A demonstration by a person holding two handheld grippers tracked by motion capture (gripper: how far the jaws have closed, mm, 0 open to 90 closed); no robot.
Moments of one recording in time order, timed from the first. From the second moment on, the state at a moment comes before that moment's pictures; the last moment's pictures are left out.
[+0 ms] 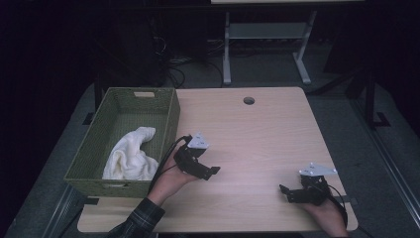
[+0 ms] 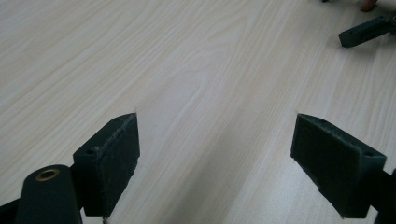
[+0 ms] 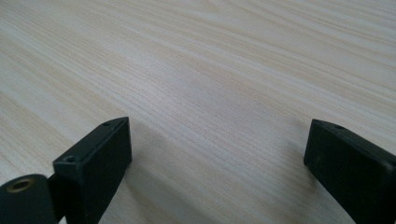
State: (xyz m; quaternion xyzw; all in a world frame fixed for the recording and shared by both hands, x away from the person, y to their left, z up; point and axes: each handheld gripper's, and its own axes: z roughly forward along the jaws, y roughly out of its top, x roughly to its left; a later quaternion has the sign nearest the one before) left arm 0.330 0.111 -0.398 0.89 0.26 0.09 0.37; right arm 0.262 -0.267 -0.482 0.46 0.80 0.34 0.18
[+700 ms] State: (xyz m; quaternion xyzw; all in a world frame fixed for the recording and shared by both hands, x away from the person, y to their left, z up) left arm 0.339 0.128 -0.365 0.88 0.26 0.10 0.38; right arm 0.262 -0.267 -0.482 0.46 0.80 0.34 0.18
